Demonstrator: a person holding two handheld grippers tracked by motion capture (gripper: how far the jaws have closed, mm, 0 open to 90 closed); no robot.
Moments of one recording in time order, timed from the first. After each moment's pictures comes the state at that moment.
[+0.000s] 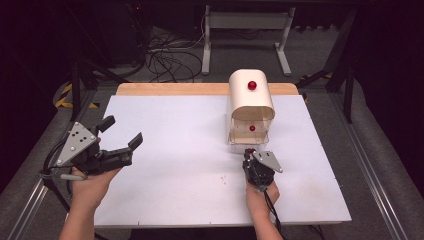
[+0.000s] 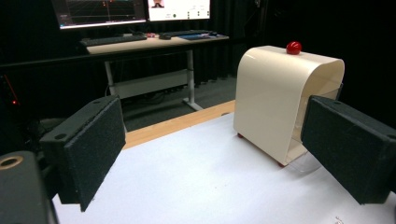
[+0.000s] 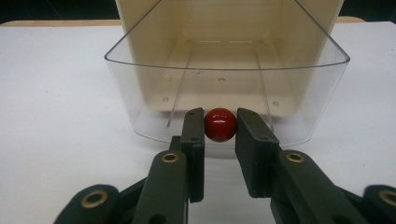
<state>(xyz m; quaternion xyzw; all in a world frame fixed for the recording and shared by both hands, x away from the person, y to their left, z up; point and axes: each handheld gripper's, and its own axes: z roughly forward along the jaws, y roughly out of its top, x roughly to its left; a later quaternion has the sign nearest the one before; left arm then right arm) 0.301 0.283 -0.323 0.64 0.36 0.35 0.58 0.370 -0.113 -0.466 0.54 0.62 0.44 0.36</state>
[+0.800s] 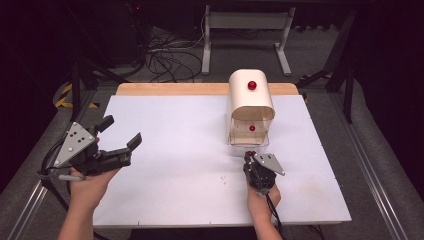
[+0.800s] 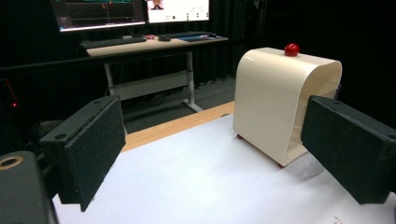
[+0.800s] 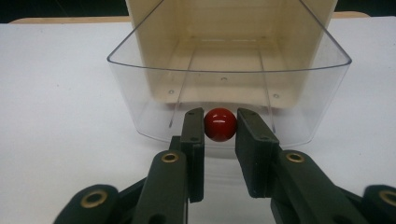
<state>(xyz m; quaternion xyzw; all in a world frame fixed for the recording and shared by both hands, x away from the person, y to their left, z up) 0.299 0.284 -0.320 0.65 0.35 0.36 0.58 0.361 -0.116 -0.464 0.54 0.62 0.44 0.35</state>
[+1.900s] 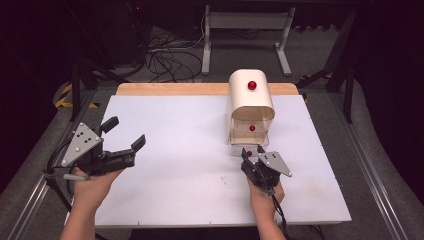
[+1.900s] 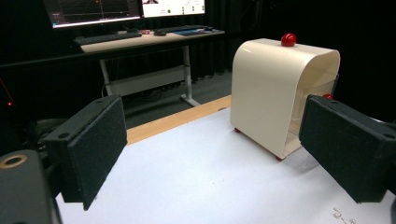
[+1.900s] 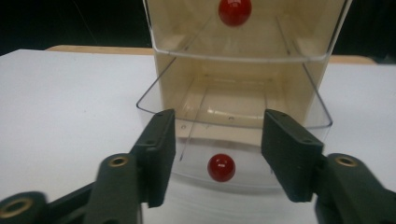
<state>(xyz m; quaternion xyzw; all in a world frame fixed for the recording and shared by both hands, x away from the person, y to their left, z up) 0.302 0.278 -0.325 0.66 0.35 0.35 0.57 0.355 -0.123 -0.443 0.48 0.62 0.48 0.38</state>
